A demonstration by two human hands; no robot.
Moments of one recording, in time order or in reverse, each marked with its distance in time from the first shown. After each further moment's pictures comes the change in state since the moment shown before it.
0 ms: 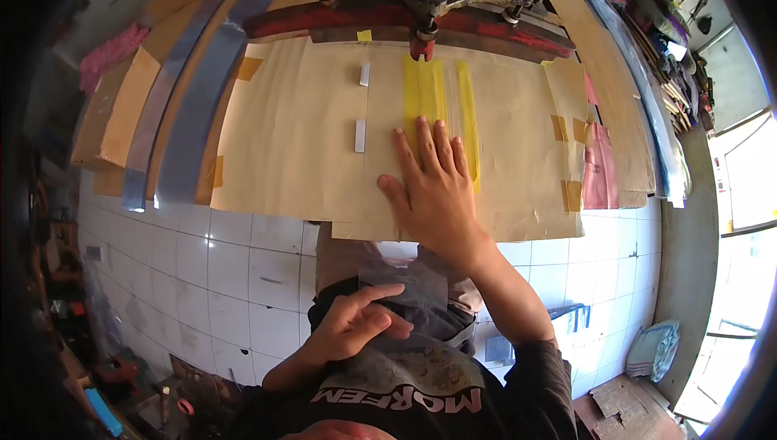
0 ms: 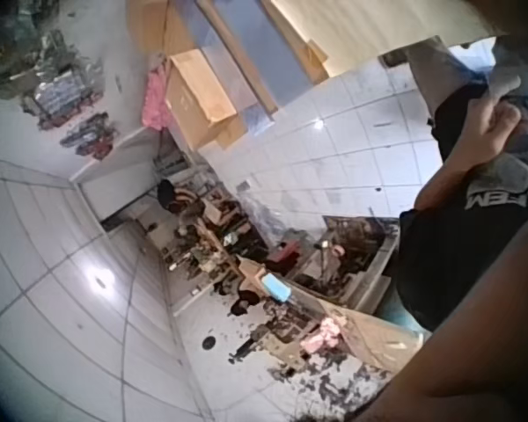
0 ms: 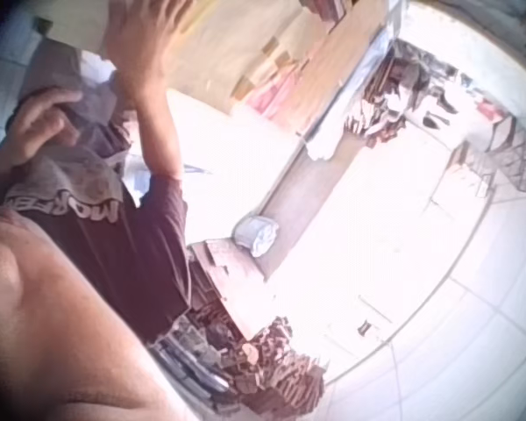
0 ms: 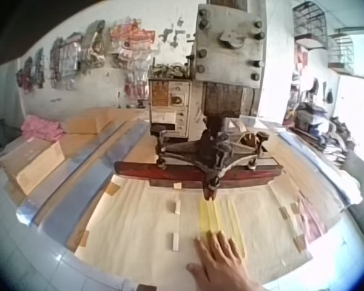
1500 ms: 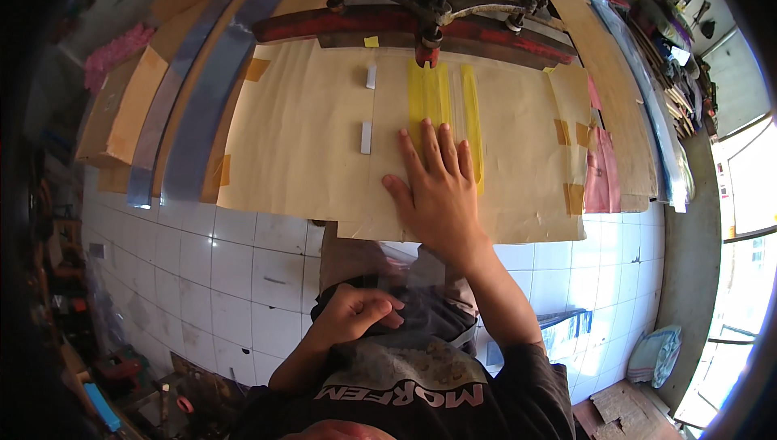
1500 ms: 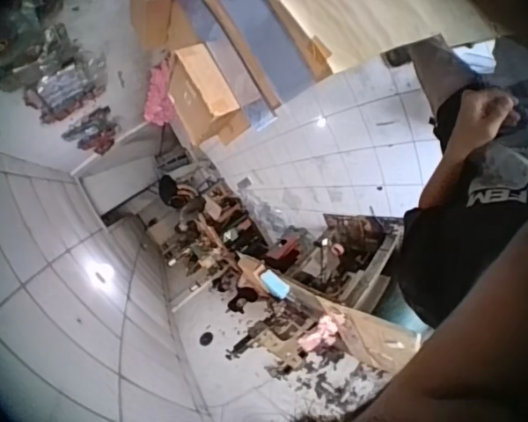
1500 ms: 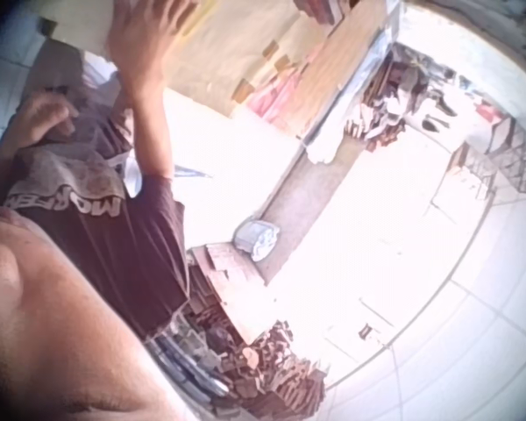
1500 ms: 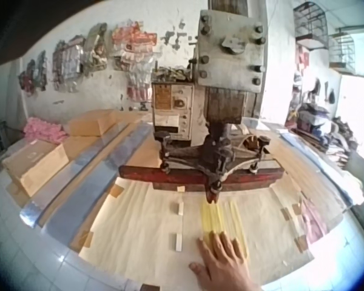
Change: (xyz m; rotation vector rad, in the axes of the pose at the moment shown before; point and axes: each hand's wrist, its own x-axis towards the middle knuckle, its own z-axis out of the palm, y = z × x) left_hand 0.008 -0.028 -0.018 0.133 0.111 -0.022; right_hand 0.001 -0.003 0.001 -0.024 0.098 0.001
